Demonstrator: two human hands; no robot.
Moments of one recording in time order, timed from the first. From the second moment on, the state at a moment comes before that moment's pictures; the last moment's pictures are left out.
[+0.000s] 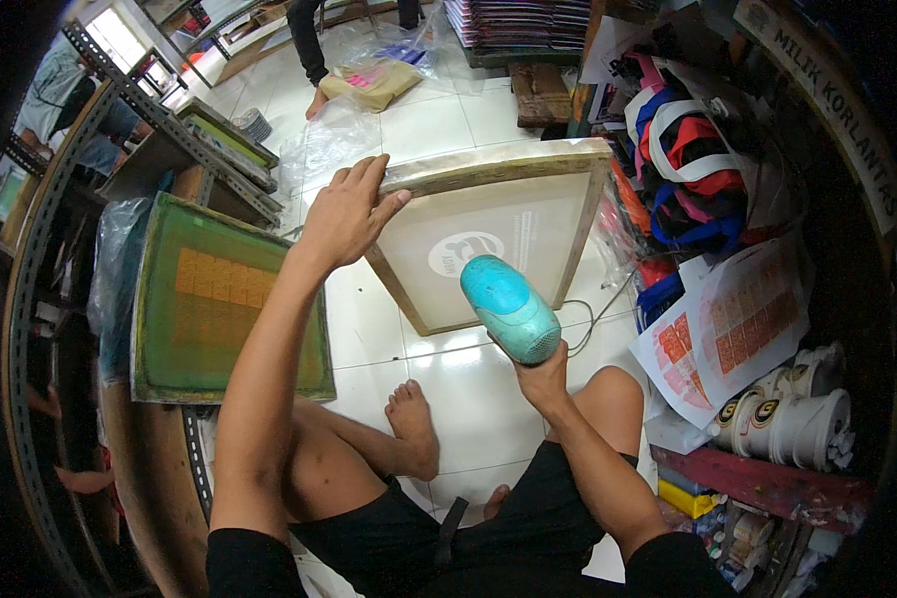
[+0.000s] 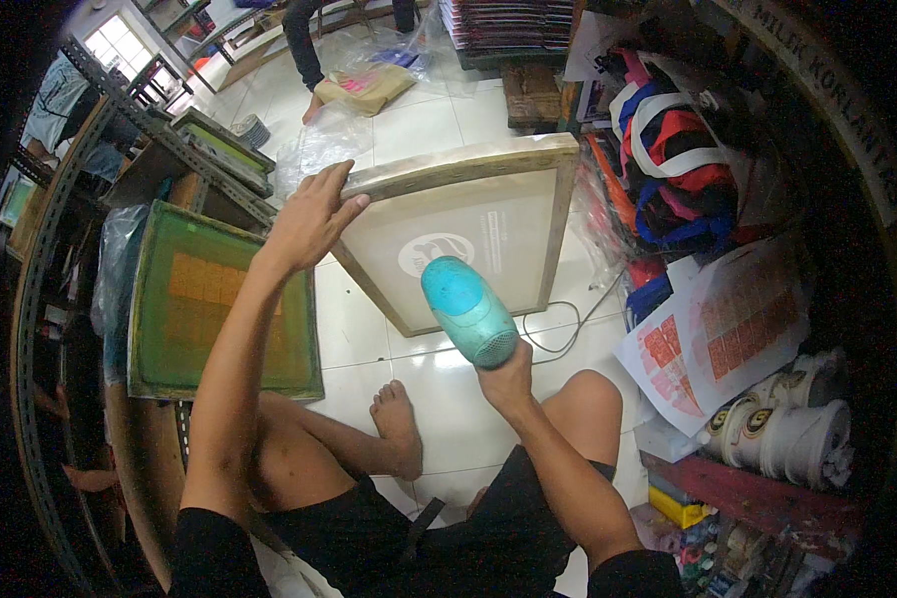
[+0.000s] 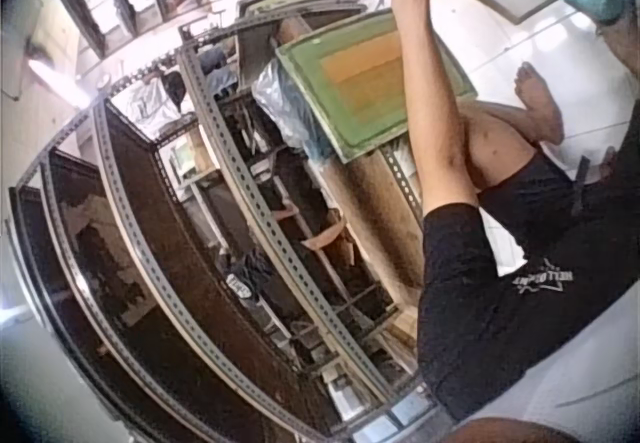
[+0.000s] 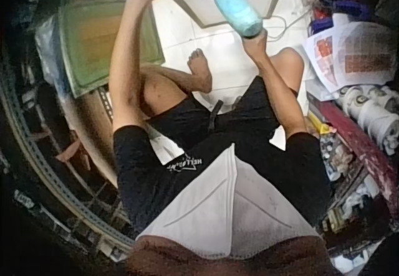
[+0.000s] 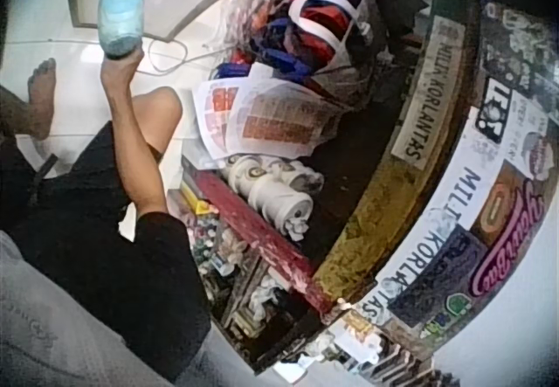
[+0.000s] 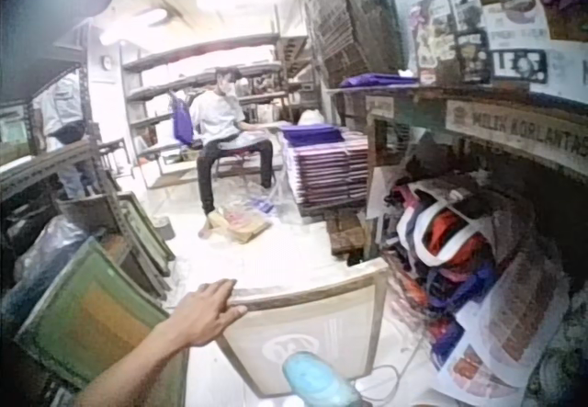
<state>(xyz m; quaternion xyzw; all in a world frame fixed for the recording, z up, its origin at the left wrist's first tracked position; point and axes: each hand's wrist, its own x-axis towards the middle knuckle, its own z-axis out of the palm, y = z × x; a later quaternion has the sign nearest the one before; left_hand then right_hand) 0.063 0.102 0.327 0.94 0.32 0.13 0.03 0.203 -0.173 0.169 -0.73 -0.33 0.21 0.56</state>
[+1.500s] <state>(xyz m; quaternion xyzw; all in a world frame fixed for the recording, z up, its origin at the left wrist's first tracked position) 0.067 0.105 0.330 0.93 0.35 0.10 0.06 0.210 -0.171 0.174 -0.73 -0.31 0.26 0.56</state>
